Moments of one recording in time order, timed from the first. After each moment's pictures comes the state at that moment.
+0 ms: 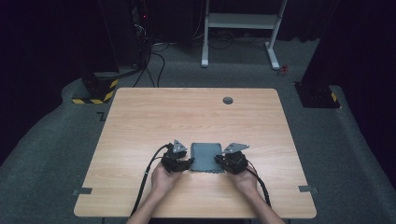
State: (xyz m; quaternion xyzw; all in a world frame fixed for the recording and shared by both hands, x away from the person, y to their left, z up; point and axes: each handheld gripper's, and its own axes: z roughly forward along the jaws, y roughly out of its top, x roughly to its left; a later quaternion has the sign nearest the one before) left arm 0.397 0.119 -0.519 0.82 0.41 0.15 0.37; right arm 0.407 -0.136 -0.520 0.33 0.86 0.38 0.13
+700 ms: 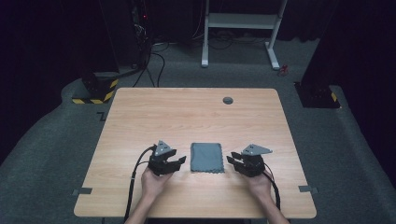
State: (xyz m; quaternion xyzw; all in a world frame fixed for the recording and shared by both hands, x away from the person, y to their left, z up) left arm 0.370 0.157 -0.495 0.78 0.43 0.16 0.43; right arm 0.386 -0.185 -0.498 0.37 0.81 0.43 0.15
